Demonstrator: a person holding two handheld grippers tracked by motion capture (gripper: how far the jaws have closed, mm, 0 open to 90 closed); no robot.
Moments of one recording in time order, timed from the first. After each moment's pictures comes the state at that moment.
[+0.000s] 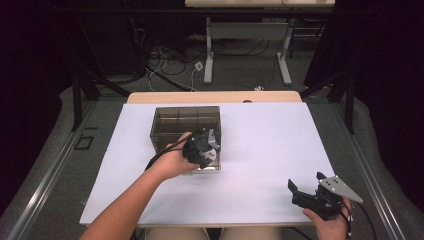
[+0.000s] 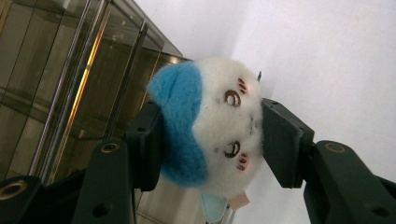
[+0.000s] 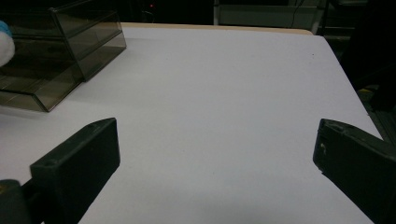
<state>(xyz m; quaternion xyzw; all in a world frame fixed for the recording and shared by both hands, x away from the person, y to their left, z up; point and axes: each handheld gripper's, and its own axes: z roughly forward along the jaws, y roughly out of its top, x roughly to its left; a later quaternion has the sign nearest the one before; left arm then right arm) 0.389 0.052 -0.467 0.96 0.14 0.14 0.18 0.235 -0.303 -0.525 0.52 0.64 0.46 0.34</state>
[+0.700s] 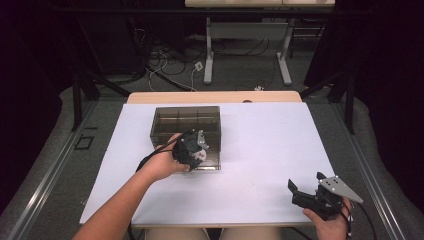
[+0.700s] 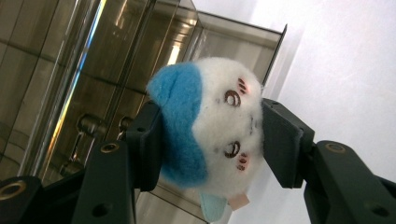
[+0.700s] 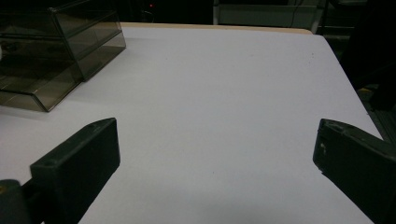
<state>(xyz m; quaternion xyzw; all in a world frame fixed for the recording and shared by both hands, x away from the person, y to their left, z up) 0.392 0.080 -0.477 0.96 0.15 0.15 0.17 0.235 -0.303 -0.525 0.53 0.64 0.45 0.34</state>
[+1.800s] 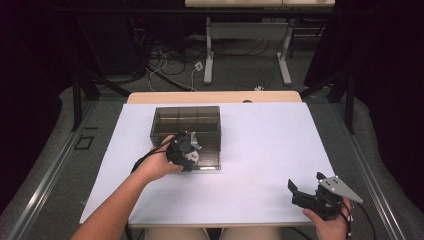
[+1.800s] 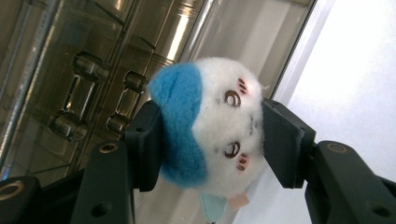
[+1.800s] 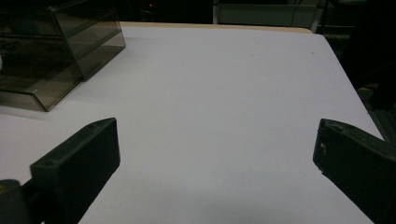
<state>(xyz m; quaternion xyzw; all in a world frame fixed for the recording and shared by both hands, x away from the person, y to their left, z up) 0.400 0.098 -0.494 0.96 0.18 0.14 0.15 0.235 -0.304 -0.525 0.53 0.64 0.45 0.33</state>
